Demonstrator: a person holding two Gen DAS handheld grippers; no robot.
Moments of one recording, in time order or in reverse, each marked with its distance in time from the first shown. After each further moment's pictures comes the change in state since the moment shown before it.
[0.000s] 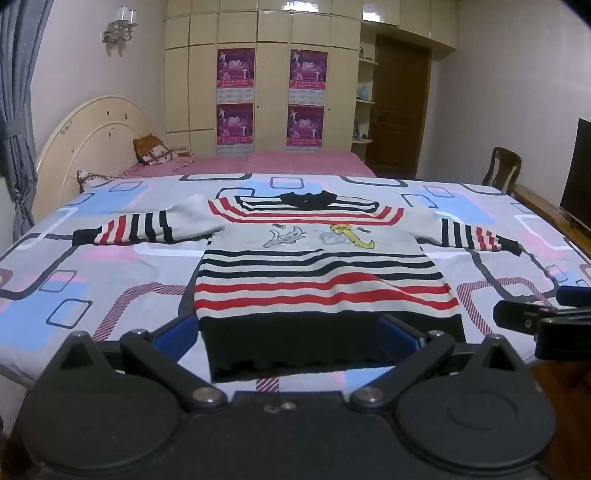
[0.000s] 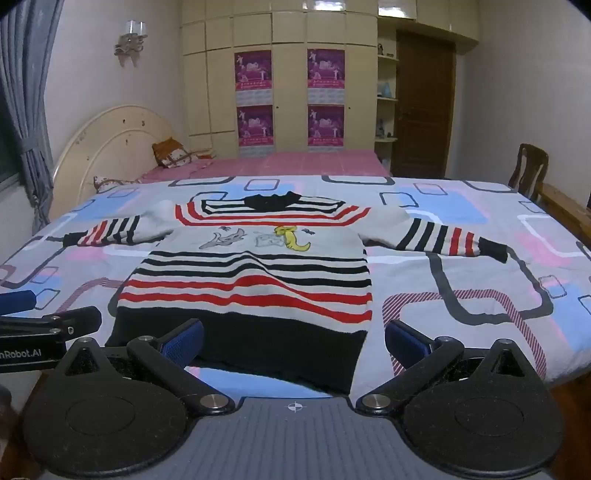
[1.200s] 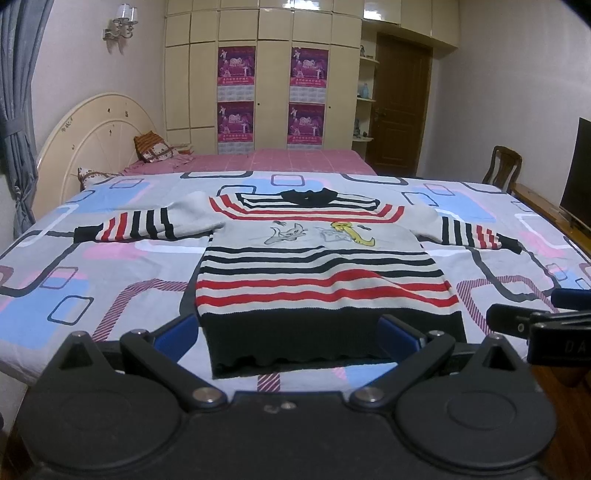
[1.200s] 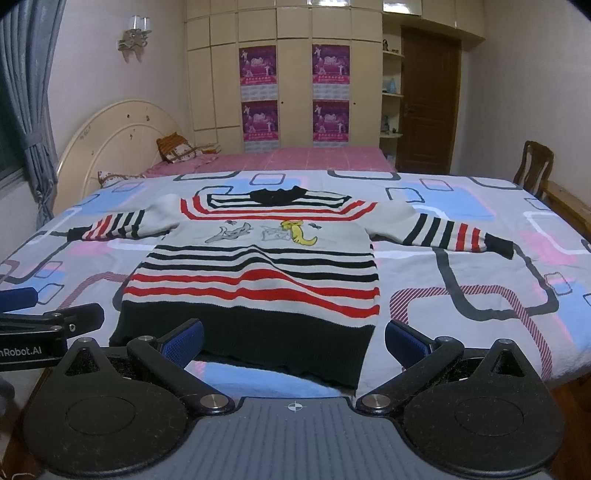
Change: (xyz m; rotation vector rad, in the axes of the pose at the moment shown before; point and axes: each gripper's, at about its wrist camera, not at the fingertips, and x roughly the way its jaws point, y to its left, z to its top) left arm 0.002 0.001 -0.001 -0.011 0.016 -0.005; right arm 0.006 0.005 -0.006 -0.007 0.013 0.011
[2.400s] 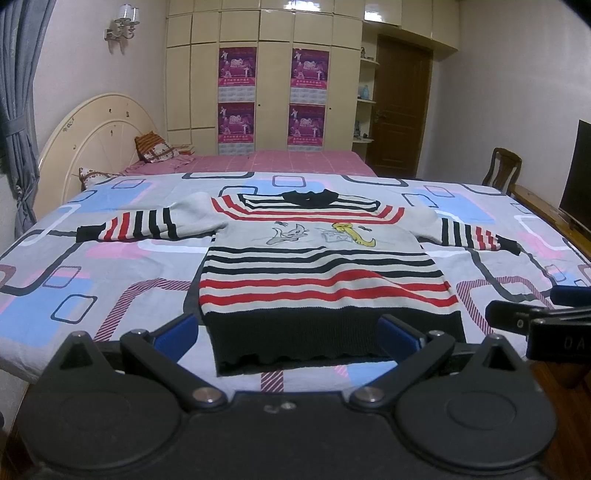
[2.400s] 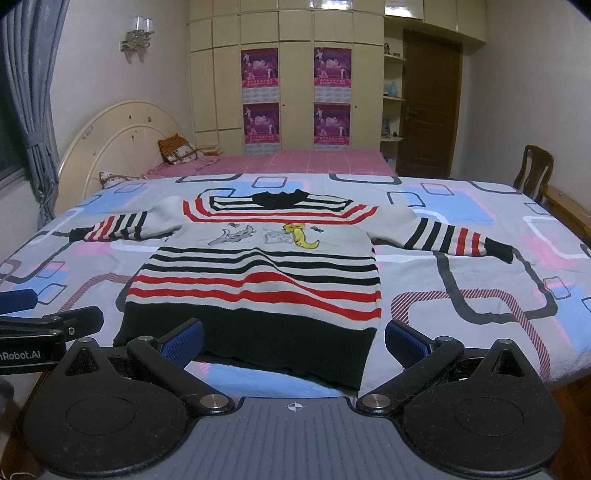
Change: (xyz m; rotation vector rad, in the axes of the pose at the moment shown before) left arm -0.006 0.002 -0.001 -0.003 -0.004 0.003; right arm -0.006 0.006 0.004 -0.008 -0.008 0.001
